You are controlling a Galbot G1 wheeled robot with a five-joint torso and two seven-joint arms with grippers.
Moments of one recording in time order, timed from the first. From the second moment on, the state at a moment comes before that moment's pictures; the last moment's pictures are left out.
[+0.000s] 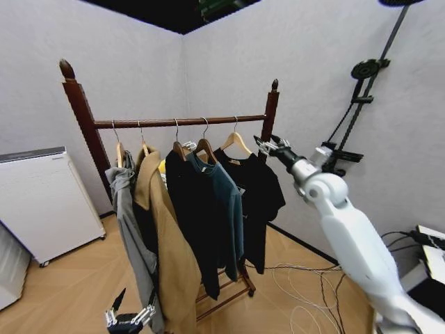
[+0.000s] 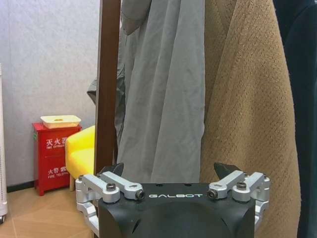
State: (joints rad) left arm 1.86 -1.52 -0.65 -2.22 -0.22 -0.12 0.14; right arm -0.66 0.86 0.56 1.98 0.88 -0.34 -0.03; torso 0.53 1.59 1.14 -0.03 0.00
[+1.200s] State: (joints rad) left arm 1.86 -1.52 -0.65 -2.22 -0.22 -0.12 0.14; right arm -1.65 1.20 0.86 2.28 0.58 -0.05 -0.02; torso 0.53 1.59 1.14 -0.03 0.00
